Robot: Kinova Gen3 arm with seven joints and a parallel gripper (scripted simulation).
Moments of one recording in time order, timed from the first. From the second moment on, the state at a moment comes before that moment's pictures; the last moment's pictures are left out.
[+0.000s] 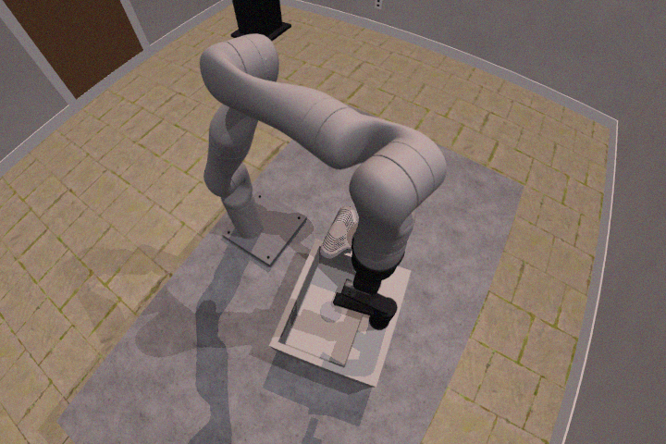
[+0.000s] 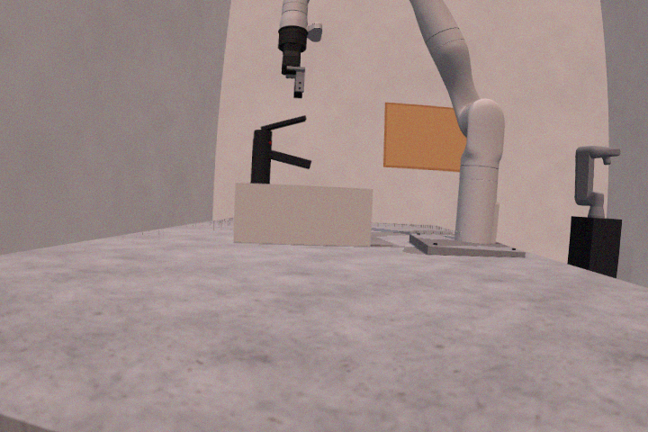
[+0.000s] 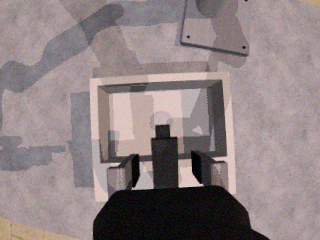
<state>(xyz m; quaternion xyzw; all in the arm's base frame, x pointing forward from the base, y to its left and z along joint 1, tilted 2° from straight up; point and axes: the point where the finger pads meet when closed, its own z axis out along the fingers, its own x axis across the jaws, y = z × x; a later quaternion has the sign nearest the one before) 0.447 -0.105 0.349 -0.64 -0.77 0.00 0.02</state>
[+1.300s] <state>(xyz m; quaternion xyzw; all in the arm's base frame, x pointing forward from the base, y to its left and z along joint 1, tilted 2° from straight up) 0.447 -0.105 0.335 -0.64 -0.77 0.00 0.02</state>
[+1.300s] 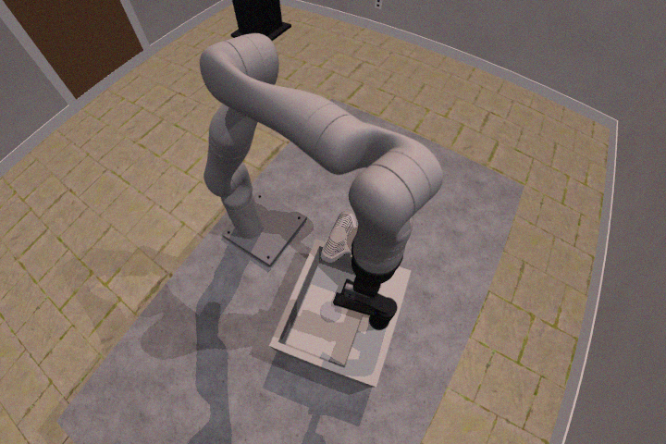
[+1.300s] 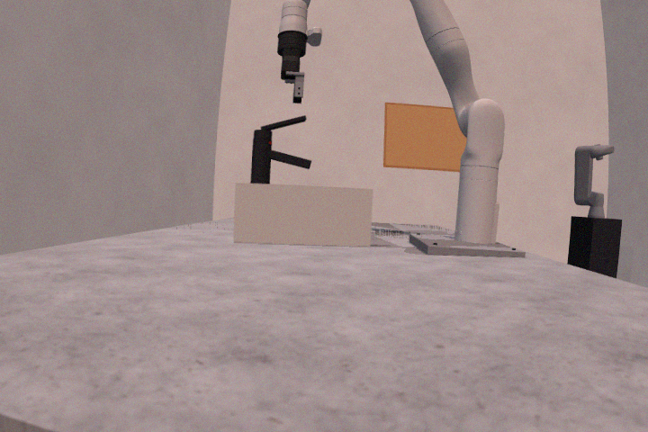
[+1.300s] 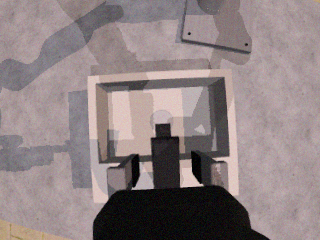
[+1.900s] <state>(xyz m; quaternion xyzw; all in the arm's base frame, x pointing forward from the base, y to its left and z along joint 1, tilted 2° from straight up) 0.447 -0.104 0.309 -0.64 -0.77 0.00 0.02</state>
